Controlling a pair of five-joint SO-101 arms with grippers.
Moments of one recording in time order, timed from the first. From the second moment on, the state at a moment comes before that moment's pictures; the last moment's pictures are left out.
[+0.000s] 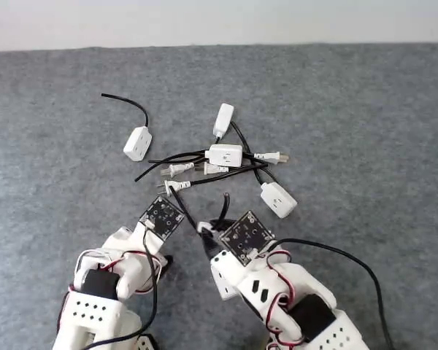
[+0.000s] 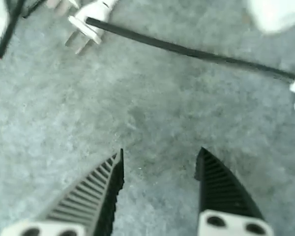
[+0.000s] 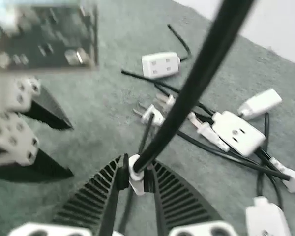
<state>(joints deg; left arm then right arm) 6.0 -71.1 88.3 57.5 -22.1 -40.4 -95.5 85.1 48.1 9.8</state>
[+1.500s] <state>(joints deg) 29.7 -5.9 37.6 77.3 28.0 -10.2 -48.4 66.1 47.4 10.7</state>
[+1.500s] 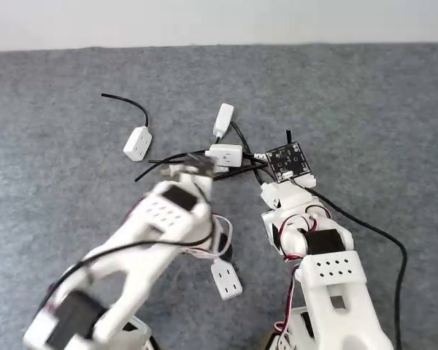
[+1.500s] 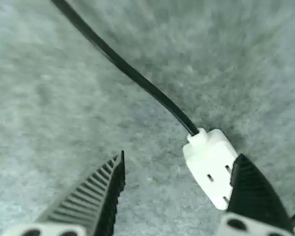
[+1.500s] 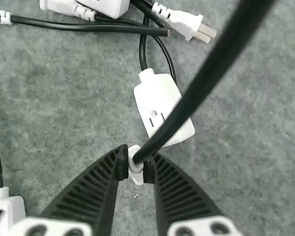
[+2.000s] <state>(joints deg) 40.1 -13.3 52.5 54.5 43.5 -8.4 -48.4 66.1 47.2 10.5</state>
